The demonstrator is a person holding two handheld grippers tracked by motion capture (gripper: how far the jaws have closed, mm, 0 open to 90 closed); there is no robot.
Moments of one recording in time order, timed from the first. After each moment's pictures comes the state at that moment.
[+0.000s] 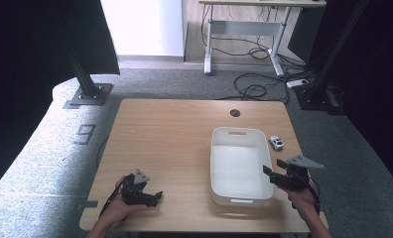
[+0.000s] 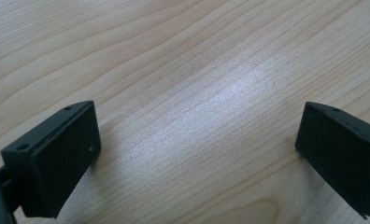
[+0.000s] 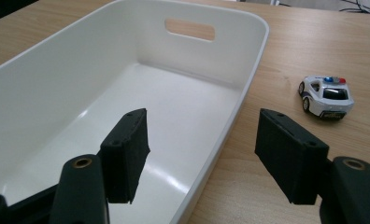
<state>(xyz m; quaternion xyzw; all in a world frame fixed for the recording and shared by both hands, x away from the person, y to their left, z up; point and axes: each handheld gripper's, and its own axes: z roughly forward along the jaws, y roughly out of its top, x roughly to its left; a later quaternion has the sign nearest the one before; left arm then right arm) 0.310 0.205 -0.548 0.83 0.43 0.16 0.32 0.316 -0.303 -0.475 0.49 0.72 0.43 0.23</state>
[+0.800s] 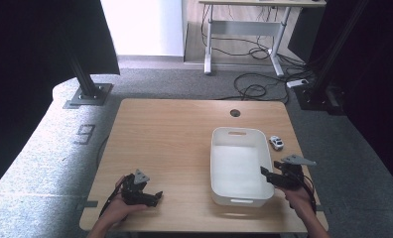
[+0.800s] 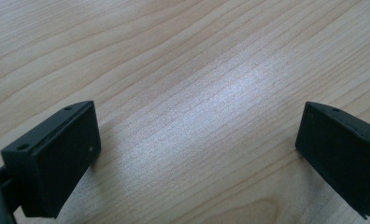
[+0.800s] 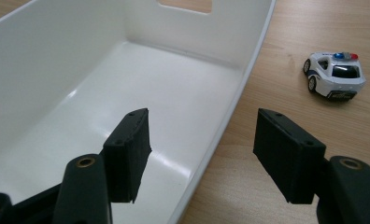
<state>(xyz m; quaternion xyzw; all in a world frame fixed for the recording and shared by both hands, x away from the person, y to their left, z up) 0.310 0.205 -0.548 0.83 0.43 0.16 0.32 0.326 -0.297 -0.486 0.51 0.73 0.40 0.22</state>
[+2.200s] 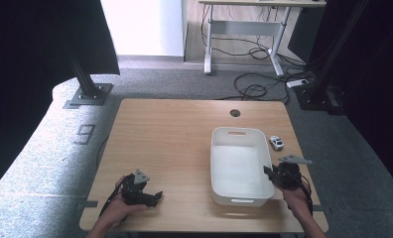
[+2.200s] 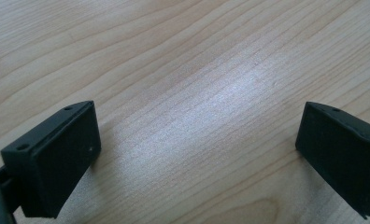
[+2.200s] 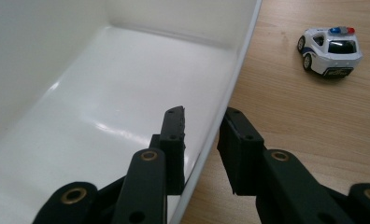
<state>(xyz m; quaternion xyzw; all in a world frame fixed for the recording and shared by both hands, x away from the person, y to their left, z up) 0.311 0.205 -0.548 0.83 0.43 0.16 0.32 0.329 -0.291 -0.490 0.54 0.73 0.36 0.22</state>
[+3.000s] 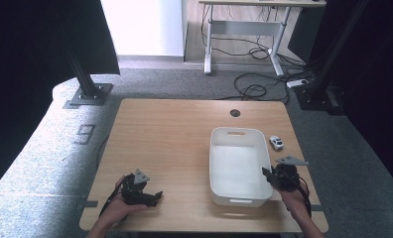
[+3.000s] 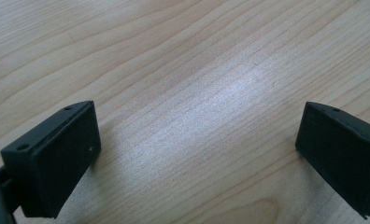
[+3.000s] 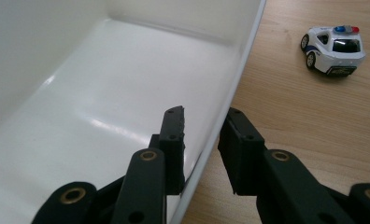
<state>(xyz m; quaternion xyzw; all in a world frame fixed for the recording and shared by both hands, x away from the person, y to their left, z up) 0.311 0.205 -0.548 0.83 0.42 0.16 0.32 0.325 -0.284 -0.491 0.53 0.74 0.35 0.22</state>
